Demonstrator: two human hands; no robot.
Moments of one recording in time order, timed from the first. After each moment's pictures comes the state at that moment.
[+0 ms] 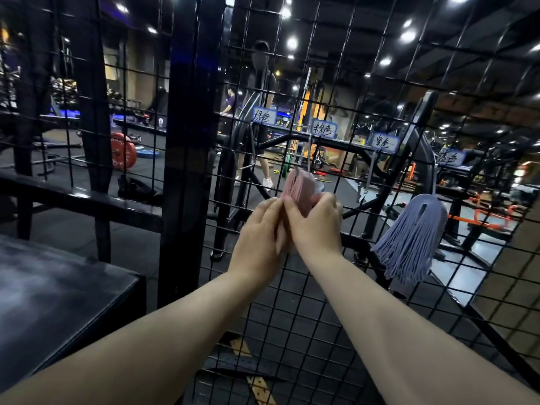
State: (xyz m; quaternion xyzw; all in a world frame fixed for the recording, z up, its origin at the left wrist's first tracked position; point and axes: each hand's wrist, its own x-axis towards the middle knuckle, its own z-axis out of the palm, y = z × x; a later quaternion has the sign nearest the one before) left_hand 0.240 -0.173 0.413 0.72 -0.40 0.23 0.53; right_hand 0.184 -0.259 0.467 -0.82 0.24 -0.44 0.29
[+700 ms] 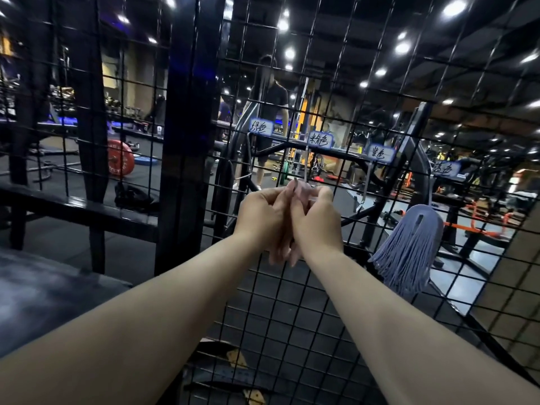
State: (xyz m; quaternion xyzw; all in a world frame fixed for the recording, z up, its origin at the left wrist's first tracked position) left_hand 0.257 -0.190 0.477 0.58 -0.31 0.01 0.75; right_hand 0.189 -0.266 0.490 -0.82 0.20 -0.43 0.33
